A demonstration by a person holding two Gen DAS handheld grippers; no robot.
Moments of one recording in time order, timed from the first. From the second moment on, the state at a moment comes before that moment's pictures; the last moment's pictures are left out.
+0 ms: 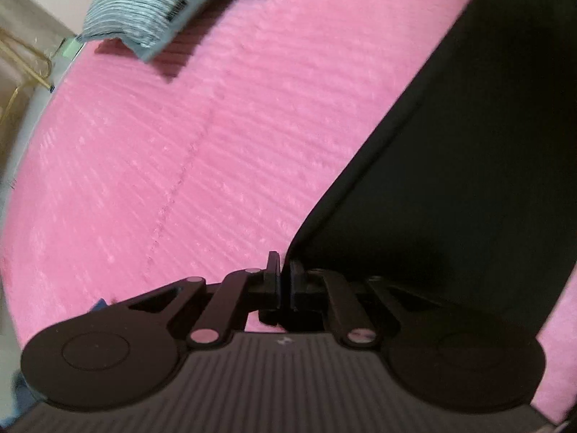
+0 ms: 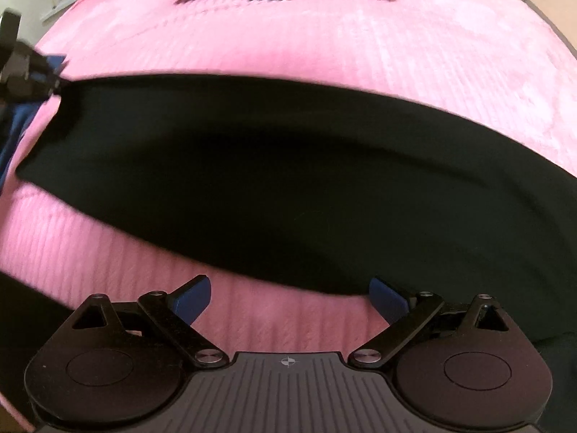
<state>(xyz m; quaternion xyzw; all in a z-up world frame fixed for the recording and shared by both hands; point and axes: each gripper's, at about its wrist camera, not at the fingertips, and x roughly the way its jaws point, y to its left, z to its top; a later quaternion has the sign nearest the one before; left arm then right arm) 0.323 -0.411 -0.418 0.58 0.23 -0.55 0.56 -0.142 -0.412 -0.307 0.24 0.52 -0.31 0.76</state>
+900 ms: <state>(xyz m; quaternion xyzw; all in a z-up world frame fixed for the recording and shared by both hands) 0.134 -0.278 -0.304 0.50 0.27 -0.63 0.52 -0.242 -0.343 -0.227 0.35 0.44 -0.45 0.70</state>
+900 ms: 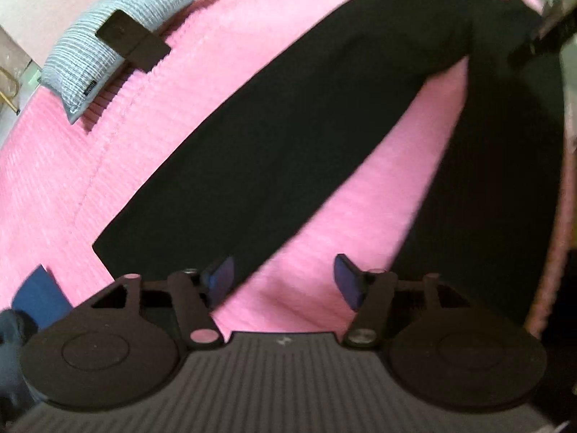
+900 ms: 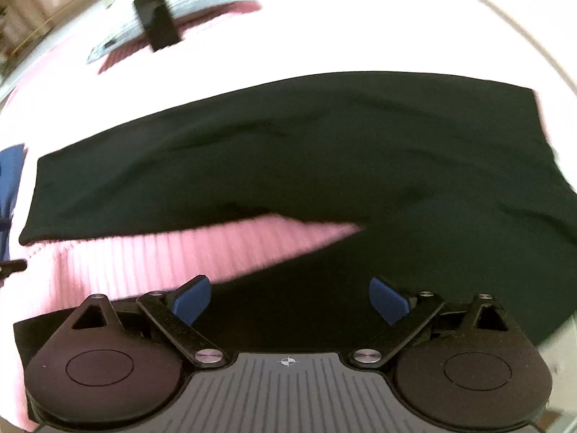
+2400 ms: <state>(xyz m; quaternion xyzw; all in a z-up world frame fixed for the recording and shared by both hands) 0.065 -0.066 -0.207 0.45 0.34 -0.55 0.62 -0.350 -0.151 -0.126 0.27 0.50 -0.48 0.67</state>
